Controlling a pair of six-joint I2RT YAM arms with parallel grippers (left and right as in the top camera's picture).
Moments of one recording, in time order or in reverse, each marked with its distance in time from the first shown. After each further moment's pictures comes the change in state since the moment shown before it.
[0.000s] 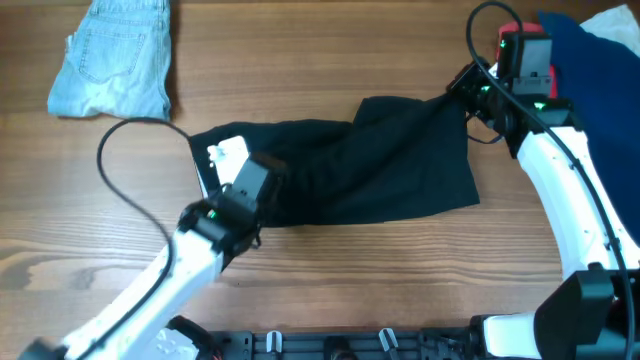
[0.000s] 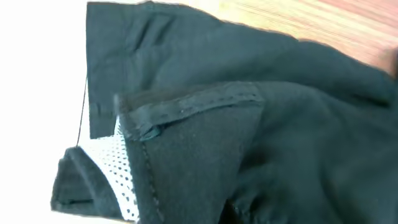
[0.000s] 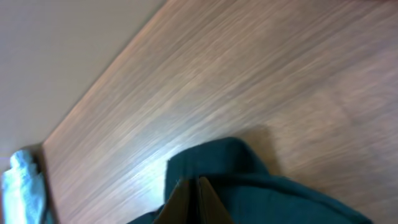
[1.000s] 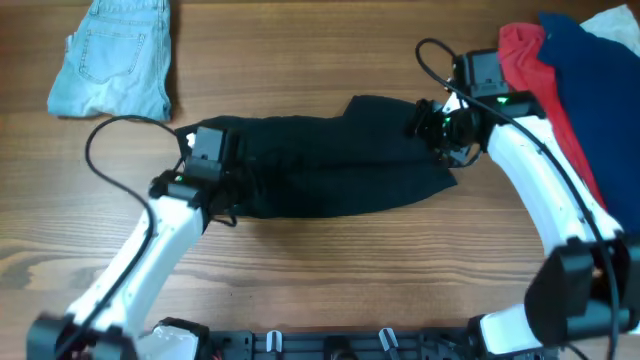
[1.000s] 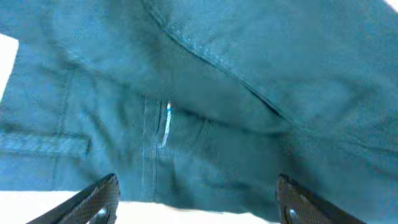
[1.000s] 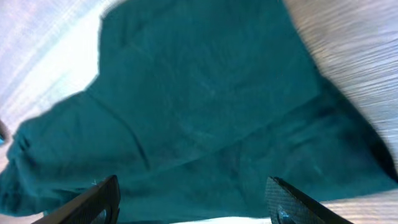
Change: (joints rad) left arm 0.287 0.140 0.073 -0.072 0.391 0.174; right arm 0.111 0.115 -0.001 -0.327 -0.170 -0.106
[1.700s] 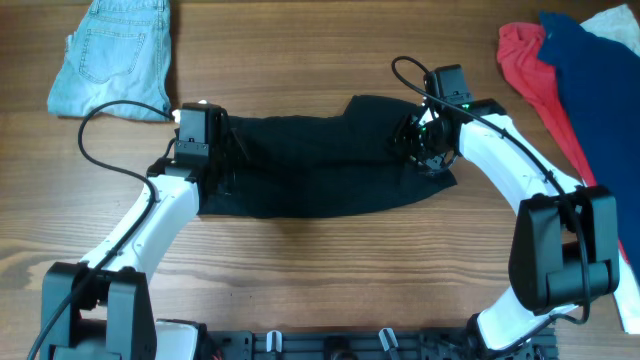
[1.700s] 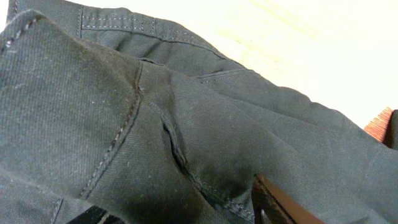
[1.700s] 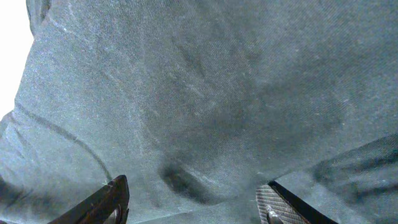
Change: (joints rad) left arm 0.116 0.154 -0.001 0.352 0.010 0.015; right arm 0.050 0.132 -0.069 0.155 -0.031 0.099
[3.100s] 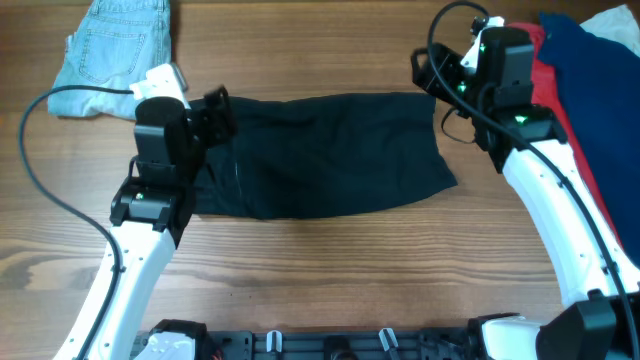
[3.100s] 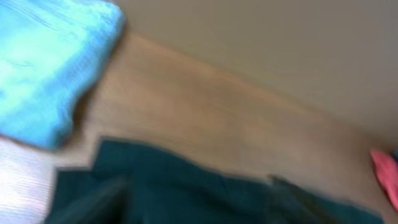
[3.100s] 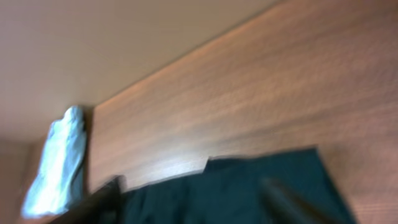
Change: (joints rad) left arm 0.012 -0.332 0.013 0.138 -0.040 0.123; right arm -0.047 -0.317 0.037 0.311 0.131 -0.141
